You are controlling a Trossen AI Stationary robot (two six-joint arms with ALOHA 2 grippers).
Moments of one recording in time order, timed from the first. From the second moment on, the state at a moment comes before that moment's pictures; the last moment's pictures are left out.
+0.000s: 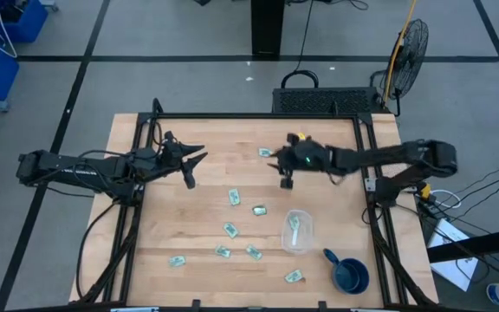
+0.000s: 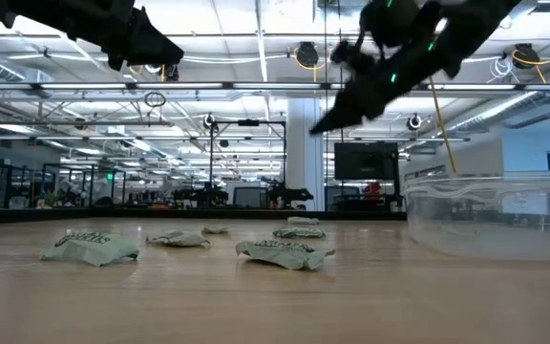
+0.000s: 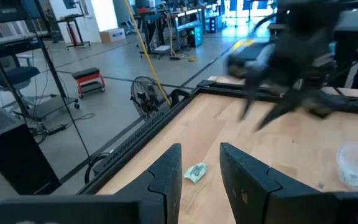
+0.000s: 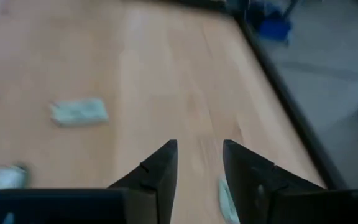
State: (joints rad) left arm 0.01 0.78 0.51 0.10 -0.46 0.00; right arm -0.22 1.45 0.73 0.20 0.08 -0.25
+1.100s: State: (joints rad) left arm 0.13 0.78 0.51 -0.02 -0.42 0.04; right arm -0.46 1.95 1.02 0.01 -0.03 -0.14
